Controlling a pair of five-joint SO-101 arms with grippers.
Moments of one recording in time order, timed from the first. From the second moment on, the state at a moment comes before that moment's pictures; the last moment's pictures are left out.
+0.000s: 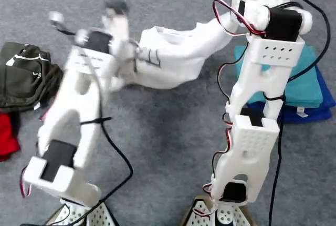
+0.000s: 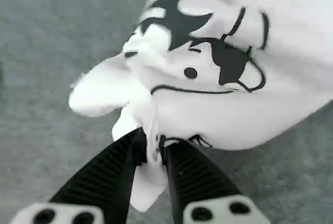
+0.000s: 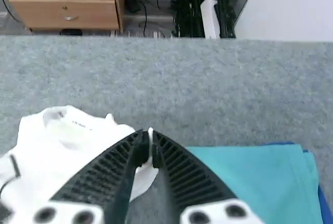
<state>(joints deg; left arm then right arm) 10.5 2.0 -15.5 87.4 2.6 2.6 33.4 -83.7 99.7 -3.8</state>
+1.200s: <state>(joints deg) 20.7 -64.1 20.9 100.3 -13.8 0.6 -21.6 -37.3 101.3 3.2</state>
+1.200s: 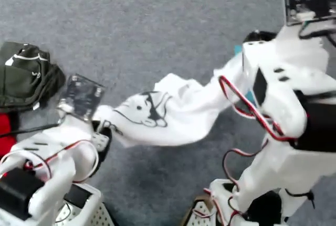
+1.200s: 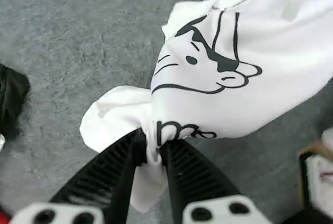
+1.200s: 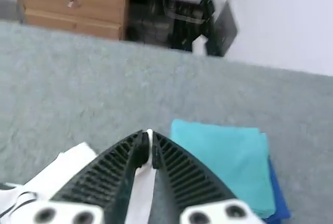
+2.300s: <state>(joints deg) -4.7 8.7 1.3 72.3 -16.5 -9.5 35.9 -15.1 38.3 -16.5</state>
